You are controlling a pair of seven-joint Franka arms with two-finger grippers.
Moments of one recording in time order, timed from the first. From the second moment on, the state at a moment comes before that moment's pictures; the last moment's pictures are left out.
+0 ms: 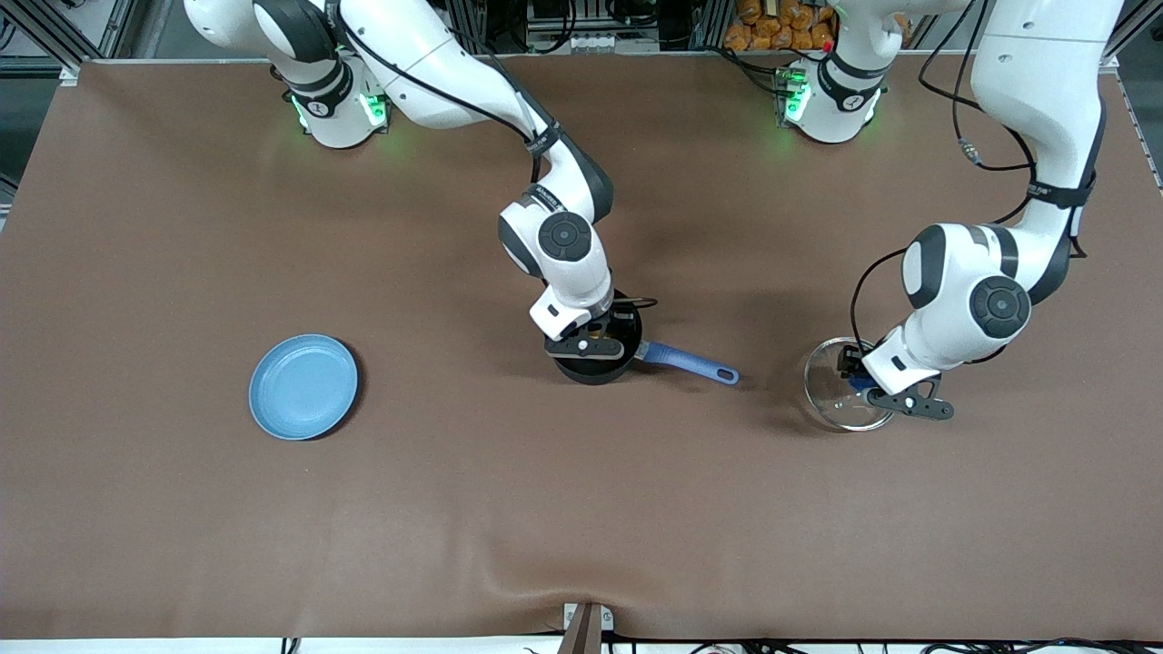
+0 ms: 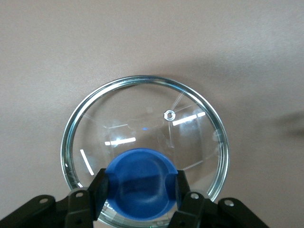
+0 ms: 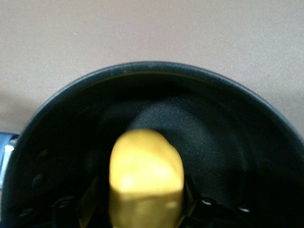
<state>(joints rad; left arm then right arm) -0.05 0.45 -0.05 -1.99 0.00 2.41 0.12 0.87 0.84 -0.08 -1.45 0.16 2.43 0.80</state>
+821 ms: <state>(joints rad) -0.03 0.38 -0.05 -1.93 0.00 2.37 0.11 0.83 0.71 -0.13 -1.40 0.16 2.19 0.77</state>
